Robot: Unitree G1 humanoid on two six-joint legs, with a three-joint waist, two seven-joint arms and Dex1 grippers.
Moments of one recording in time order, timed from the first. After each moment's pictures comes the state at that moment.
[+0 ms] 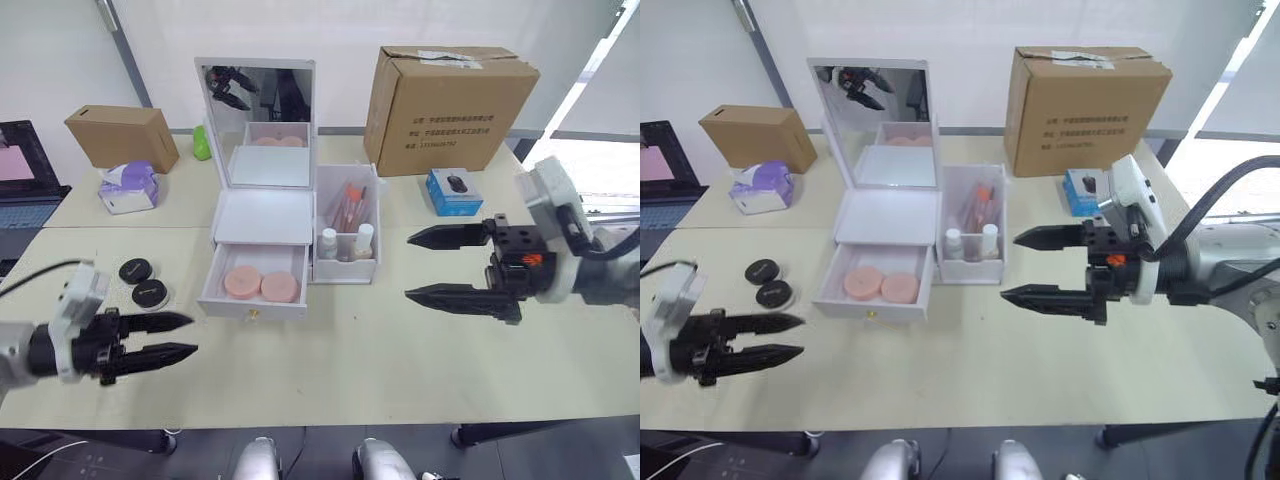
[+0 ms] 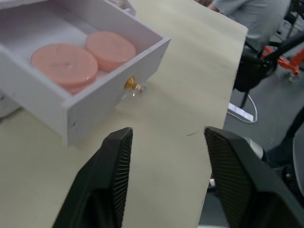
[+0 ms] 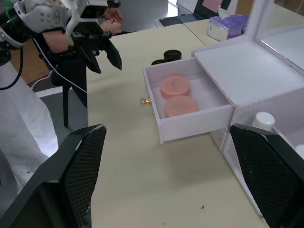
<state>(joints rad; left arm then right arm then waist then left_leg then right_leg) 0.20 0.86 0.58 -0.34 -0.70 0.66 -1.36 -0.53 -1.08 -0.17 -0.48 1.14 0.93 0.94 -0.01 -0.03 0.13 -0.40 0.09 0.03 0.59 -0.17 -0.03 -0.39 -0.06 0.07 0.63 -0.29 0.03</state>
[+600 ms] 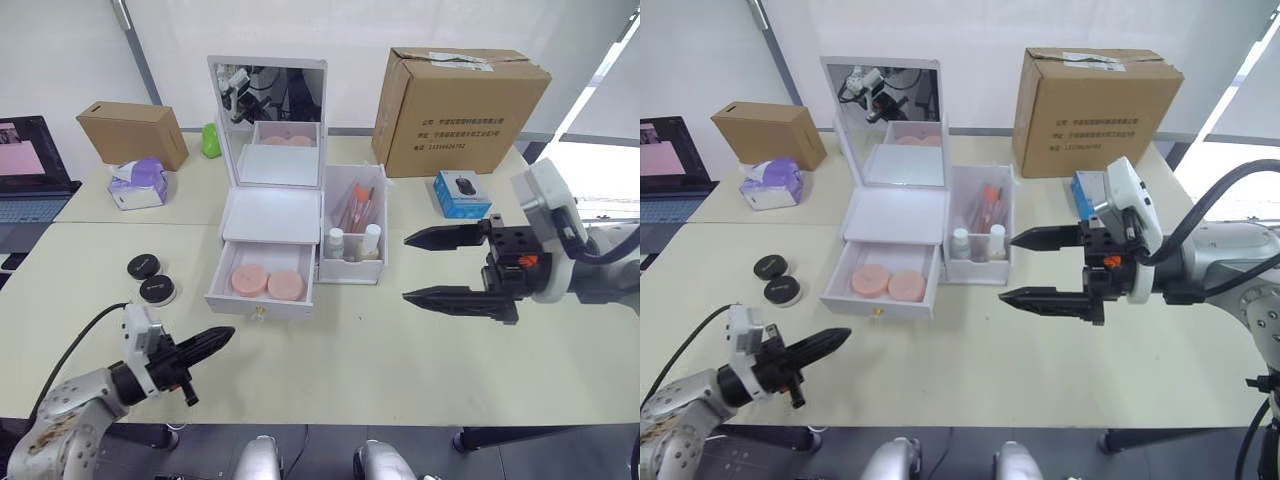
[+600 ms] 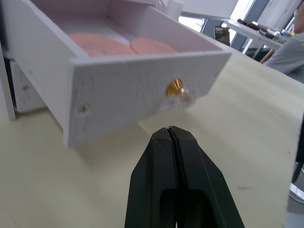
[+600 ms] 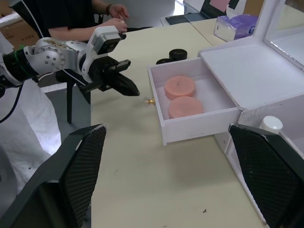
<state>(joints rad) 0.15 0.51 0.35 -0.35 -0.61 0.43 -0.98 -0.50 -1.07 -0.21 -0.50 1.12 0.94 0.94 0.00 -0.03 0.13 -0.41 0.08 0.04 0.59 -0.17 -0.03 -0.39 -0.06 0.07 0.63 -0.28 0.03</state>
